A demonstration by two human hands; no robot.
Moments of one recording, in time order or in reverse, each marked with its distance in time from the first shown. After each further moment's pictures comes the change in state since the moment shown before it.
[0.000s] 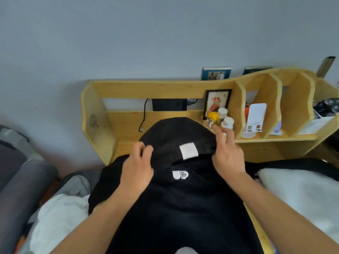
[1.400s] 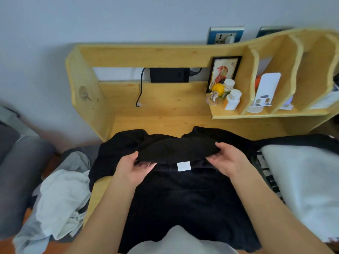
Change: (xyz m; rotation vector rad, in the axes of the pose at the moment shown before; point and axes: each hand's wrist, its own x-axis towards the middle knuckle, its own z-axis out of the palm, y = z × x) left_hand -0.031 -0.012 0.027 -1.980 -0.068 -1.765; right_hand -0.035 -0.003 0.026 1.839 -0.319 1.637
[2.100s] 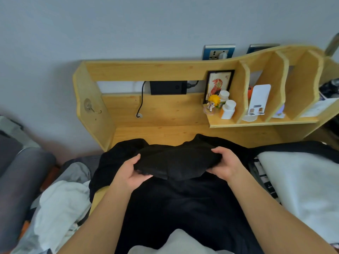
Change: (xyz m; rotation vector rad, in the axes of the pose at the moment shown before) left_hand 0.010 0.011 -0.004 0.171 -0.050 -0.018; right_hand 0.000 0.001 -0.003 -0.145 -0.037 -0.065
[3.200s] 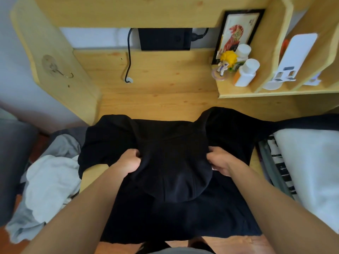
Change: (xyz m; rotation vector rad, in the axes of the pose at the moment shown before) left_hand 0.100 -0.014 -0.052 1.743 0.162 0.116; right_hand 0.108 0.052 -0.057 -1.096 -0.007 0.069
